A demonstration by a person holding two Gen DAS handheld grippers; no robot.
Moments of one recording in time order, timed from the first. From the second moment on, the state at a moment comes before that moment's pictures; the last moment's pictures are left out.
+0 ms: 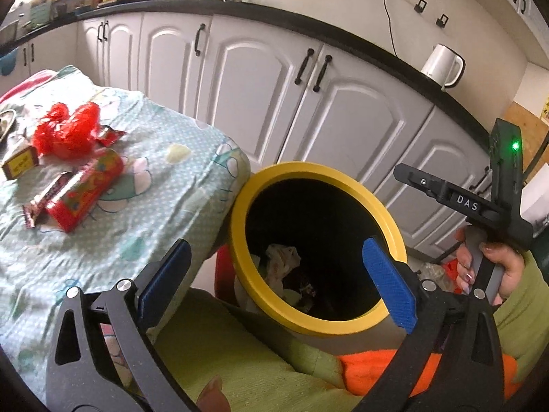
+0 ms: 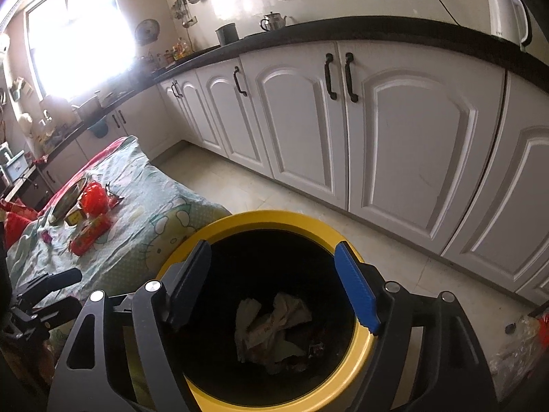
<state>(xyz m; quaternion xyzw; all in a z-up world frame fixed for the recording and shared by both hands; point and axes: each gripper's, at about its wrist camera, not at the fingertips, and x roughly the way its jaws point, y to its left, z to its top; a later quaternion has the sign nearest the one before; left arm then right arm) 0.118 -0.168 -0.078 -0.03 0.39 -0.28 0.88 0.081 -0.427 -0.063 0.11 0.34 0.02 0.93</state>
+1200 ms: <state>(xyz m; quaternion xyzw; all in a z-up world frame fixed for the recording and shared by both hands) 0.101 -0.091 -0.044 -0.08 0.31 -0.20 0.93 0.063 -0.336 -0.016 -0.01 0.29 0.06 0.95</state>
